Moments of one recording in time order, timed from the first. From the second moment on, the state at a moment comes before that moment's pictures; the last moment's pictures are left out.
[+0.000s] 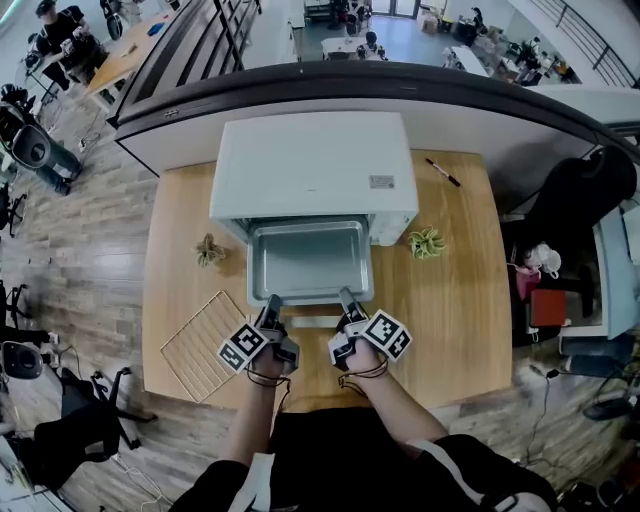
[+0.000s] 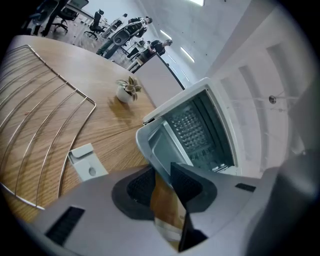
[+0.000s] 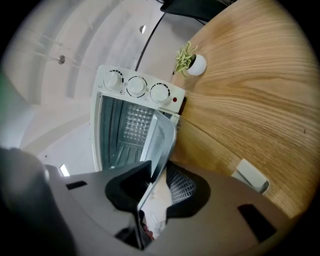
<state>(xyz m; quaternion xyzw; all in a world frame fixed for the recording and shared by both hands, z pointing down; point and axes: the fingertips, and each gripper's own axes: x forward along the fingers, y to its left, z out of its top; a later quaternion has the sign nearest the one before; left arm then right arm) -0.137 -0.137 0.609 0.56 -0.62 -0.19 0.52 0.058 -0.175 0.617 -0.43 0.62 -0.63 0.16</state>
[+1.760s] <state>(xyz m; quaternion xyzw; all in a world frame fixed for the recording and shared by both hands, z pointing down) -0.242 0.082 0.578 0.42 -0.74 -0.32 0.42 -0.091 -0.045 0.579 -0.21 0.78 -0.59 -0.02</state>
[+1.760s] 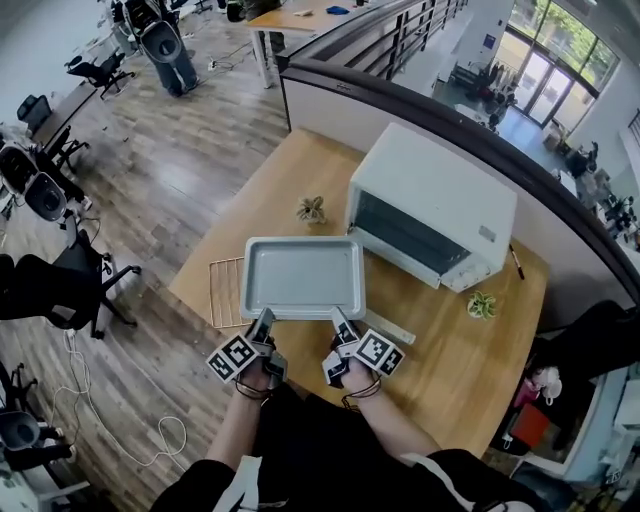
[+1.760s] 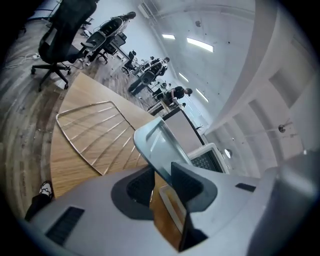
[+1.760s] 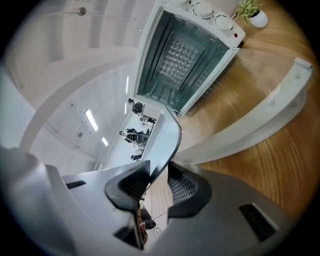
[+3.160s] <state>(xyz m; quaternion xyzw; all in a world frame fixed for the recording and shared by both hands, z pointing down) -0.348 0.189 0.650 0.33 -0.74 -0.31 0.49 -0.211 0.047 0.646 -0.22 0.76 -0.59 -0.15</state>
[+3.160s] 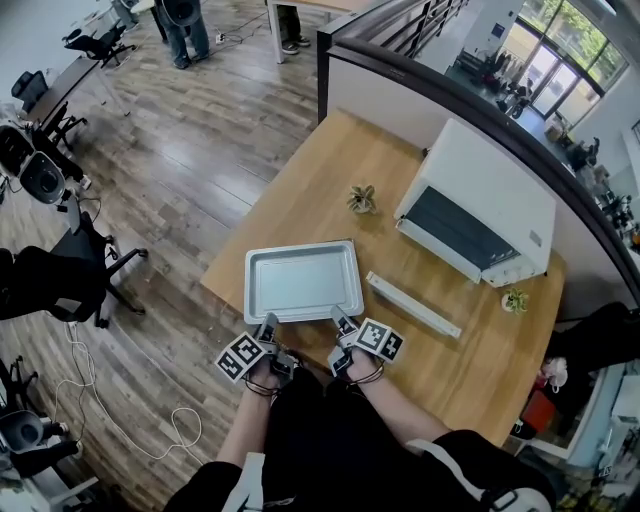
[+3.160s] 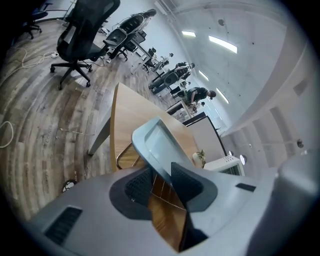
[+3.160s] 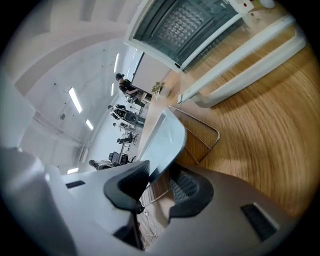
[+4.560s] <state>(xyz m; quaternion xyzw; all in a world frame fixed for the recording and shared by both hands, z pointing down) -0.255 0.105 0.608 0.57 -0.70 0.03 0.42 -0.149 0.026 0.614 -0.25 0.87 -0.33 -0.28</state>
